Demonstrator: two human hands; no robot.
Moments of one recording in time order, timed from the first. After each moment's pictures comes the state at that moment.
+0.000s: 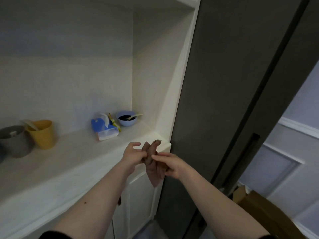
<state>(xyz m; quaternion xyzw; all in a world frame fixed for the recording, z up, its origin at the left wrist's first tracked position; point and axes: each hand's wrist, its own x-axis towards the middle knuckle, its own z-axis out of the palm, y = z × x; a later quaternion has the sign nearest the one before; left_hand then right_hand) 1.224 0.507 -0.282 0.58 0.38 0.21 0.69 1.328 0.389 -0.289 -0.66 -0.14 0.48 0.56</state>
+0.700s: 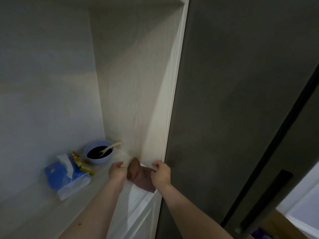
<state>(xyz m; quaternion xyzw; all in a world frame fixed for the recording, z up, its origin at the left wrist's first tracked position) 1.377 0.647 -0.322 0.59 0.47 0.22 0.62 1.436 0.519 -0.324 -0.85 -0.15 0.07 0.49</state>
